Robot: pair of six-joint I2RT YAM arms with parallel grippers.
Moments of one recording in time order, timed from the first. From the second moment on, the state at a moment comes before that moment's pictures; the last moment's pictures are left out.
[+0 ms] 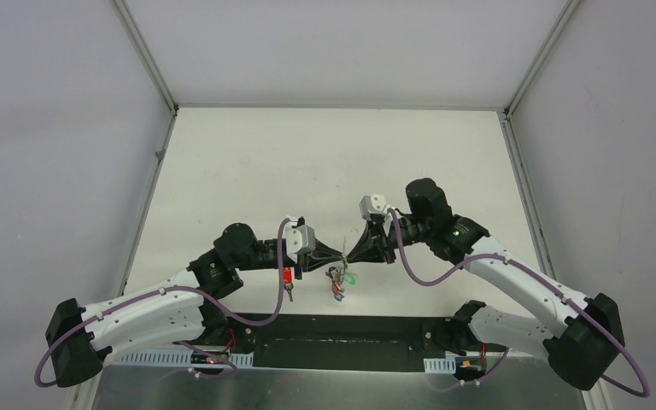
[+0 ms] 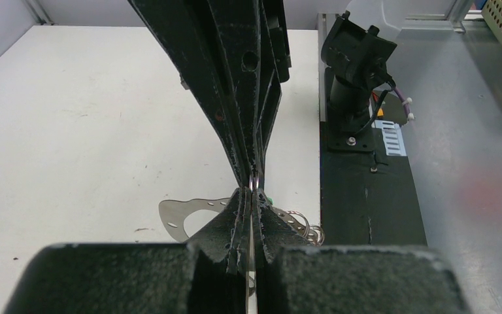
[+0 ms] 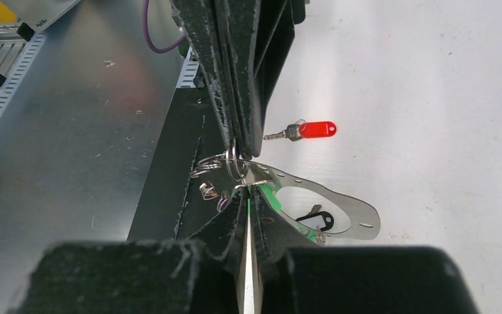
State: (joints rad) left arm -0.98 0.77 0.48 0.37 0.46 0.07; right arm 0.72 1.04 0.77 -0.25 -1.03 -0.29
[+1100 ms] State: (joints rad) left arm -0.98 0.77 0.48 0.39 0.46 0.08; right arm 0.72 0.96 0.74 -0.13 -1.01 -0.23
